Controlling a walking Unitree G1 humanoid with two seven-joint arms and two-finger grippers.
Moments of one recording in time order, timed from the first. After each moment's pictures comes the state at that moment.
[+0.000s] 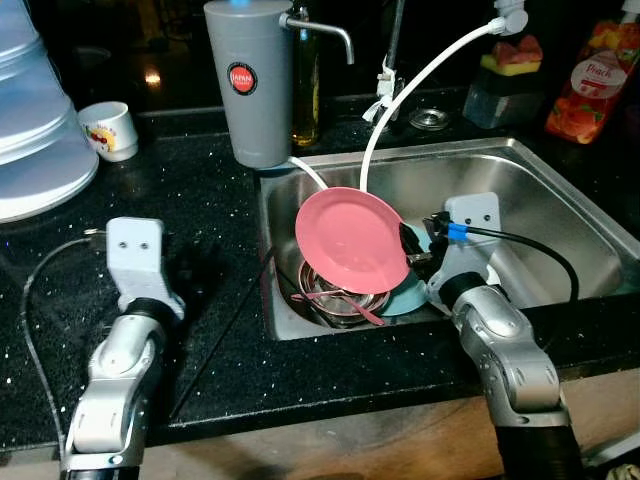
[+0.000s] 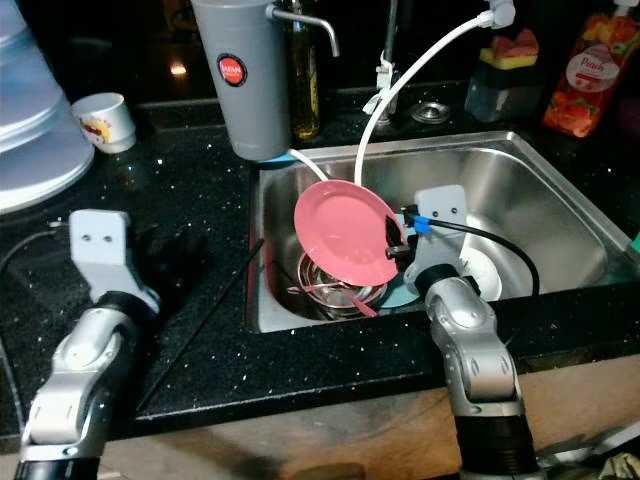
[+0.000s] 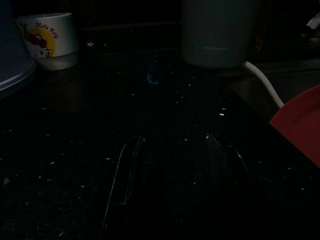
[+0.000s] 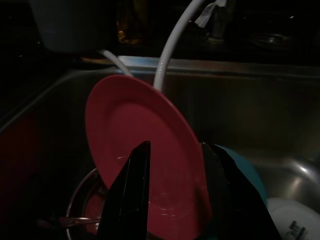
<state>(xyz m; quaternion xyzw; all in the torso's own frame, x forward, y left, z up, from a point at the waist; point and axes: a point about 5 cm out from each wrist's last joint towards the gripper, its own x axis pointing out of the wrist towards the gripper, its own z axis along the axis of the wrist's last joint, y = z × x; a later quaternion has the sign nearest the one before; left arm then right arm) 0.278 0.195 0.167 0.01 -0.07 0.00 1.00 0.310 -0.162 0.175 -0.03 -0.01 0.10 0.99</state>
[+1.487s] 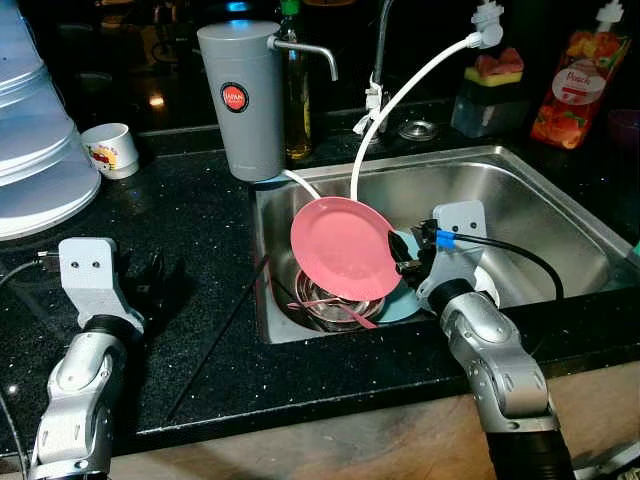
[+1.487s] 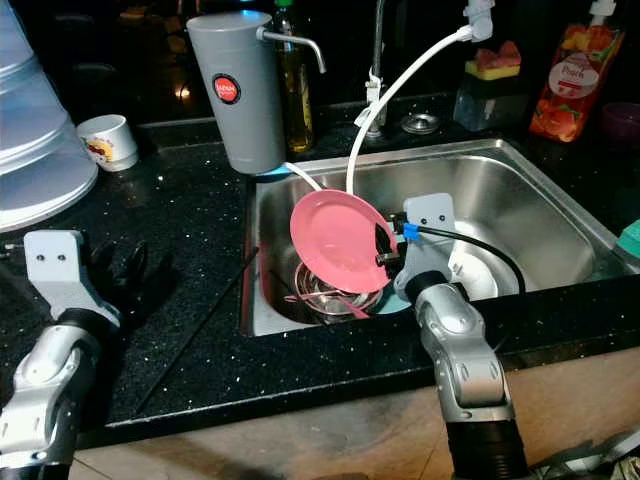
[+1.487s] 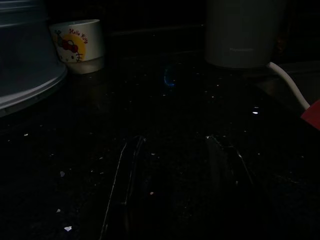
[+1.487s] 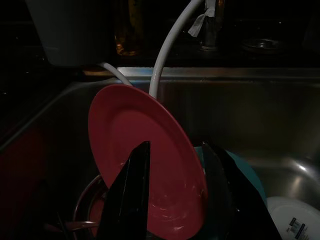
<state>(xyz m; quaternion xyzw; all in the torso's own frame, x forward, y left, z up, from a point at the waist) 0.269 0.242 0.144 0.01 -0.05 0.03 1.00 0.308 -0.151 0.171 -0.02 0.00 0.11 0.99</state>
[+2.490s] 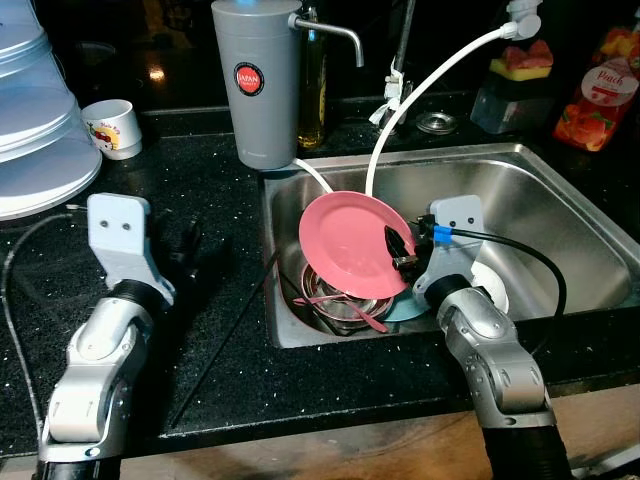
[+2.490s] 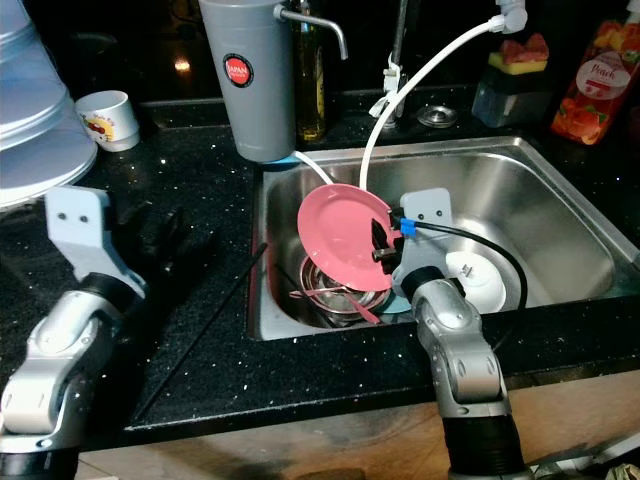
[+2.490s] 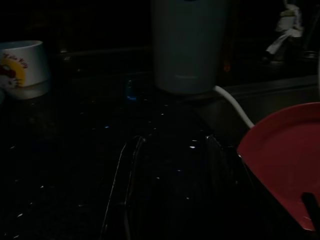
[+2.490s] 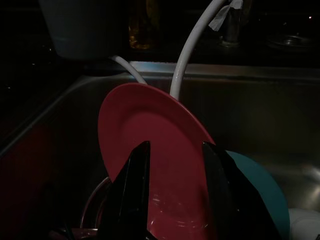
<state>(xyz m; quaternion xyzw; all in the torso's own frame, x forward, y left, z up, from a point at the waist) 0.281 0.191 0.192 0.00 -0.09 -0.05 0.99 0.311 -0.146 0.176 -0.02 -0.02 0.11 0.99</state>
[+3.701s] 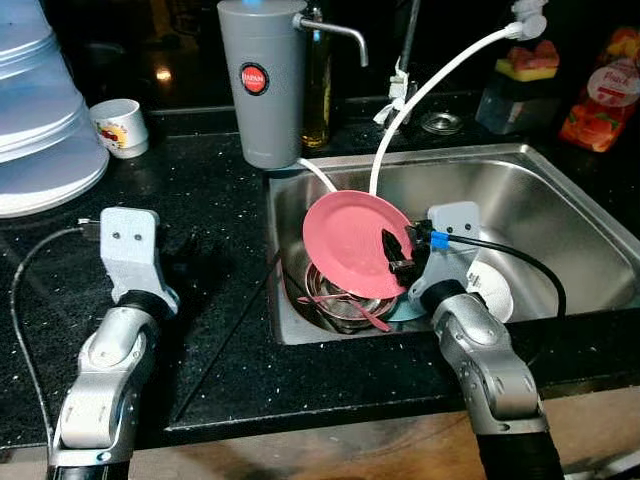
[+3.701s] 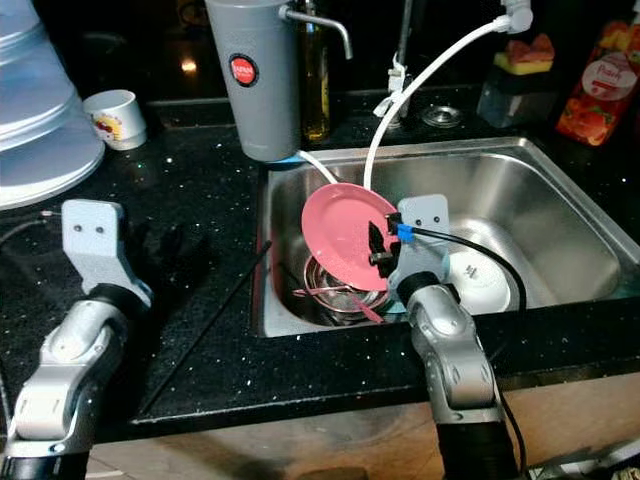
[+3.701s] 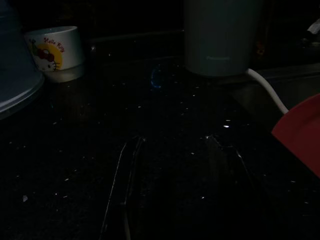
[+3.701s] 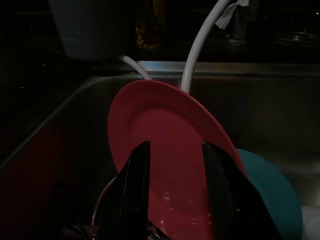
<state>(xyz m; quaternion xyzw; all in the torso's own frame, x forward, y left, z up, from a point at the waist) 0.276 0.199 0.181 0.02 -0.07 -0.01 1.00 0.307 -0.142 0.168 -0.01 -0.01 0.11 0.99</state>
